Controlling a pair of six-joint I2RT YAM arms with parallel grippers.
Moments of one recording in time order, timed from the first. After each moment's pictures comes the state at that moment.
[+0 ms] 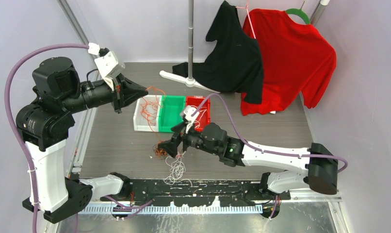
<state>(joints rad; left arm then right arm) -0.40 1.19 2.13 -1.18 0.62 0.22 1.19 1.23 0.78 0.39 0.07 0.35</state>
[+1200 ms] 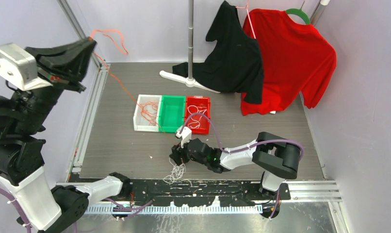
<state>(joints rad) -0.40 1.11 2.24 -0.69 0.30 0.19 1.19 1.66 0.65 0.61 0.17 0.32</state>
